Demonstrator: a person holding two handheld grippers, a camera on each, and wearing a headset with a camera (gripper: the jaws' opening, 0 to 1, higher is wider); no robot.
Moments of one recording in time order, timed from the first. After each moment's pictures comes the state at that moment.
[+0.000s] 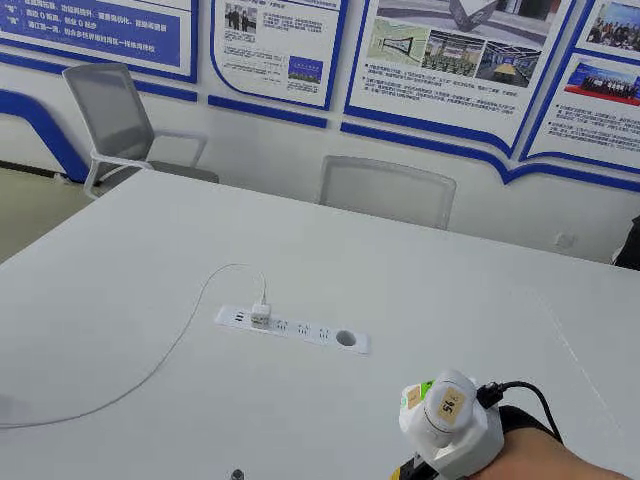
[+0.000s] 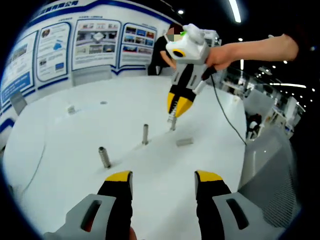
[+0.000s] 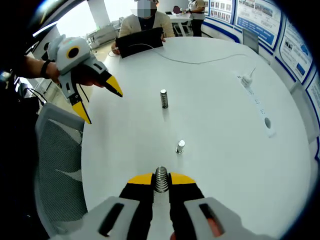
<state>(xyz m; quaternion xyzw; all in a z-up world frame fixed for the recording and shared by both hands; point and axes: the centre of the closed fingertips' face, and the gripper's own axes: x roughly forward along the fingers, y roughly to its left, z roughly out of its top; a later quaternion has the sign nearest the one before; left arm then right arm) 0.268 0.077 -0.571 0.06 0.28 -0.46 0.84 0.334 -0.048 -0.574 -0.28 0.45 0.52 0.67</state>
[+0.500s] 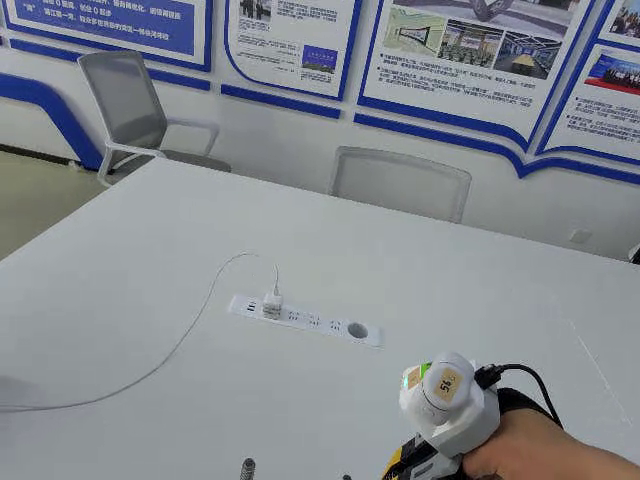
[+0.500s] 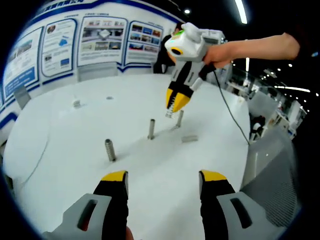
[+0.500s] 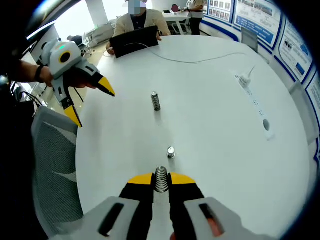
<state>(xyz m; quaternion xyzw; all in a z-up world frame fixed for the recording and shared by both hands) 0.270 0.088 -0.578 0.05 0.29 -0.44 0.85 0.353 -0.042 -0.579 -0.29 0.45 0.51 0.67</state>
